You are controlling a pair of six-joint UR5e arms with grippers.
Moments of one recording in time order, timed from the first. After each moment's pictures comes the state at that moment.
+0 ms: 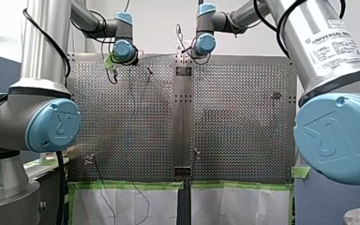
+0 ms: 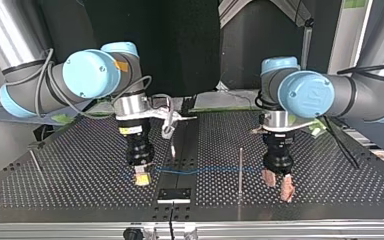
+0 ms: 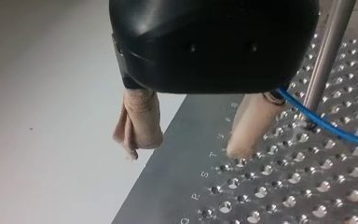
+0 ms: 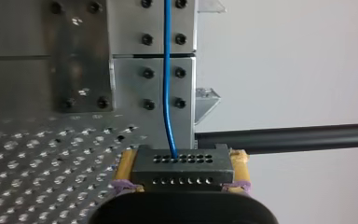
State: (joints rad) left arm -0.17 -1.69 -1.51 -2.95 -1.80 -1.95; right arm 2.26 -1.10 1.01 -0.08 1.73 1.55
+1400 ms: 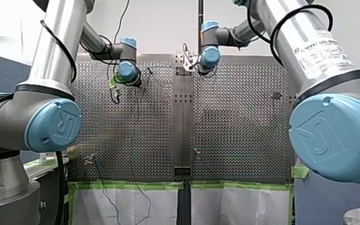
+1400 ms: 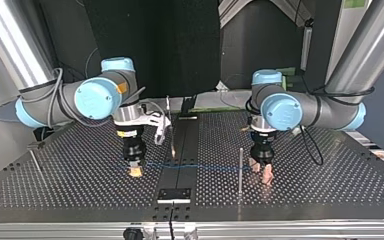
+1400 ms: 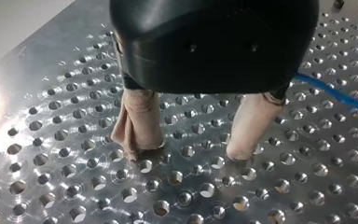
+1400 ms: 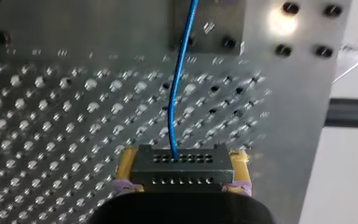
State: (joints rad) left arm -0.17 -1.86 -1.53 -2.92 -1.76 -1.94; right arm 2.20 -1.00 1.00 0.00 1.75 1.54
